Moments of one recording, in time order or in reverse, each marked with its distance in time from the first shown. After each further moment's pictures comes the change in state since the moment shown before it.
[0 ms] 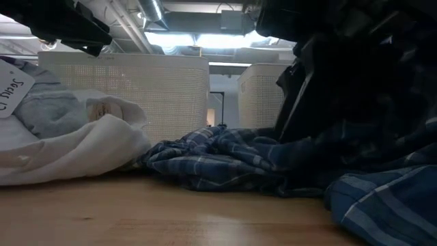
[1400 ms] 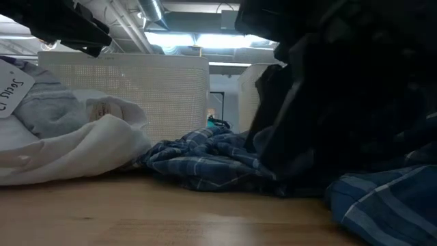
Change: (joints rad) left arm 0.000 0.000 0.000 -0.005 0.000 -0.009; right arm 0.001 0.101 0.100 -0.008 0.037 -0.106
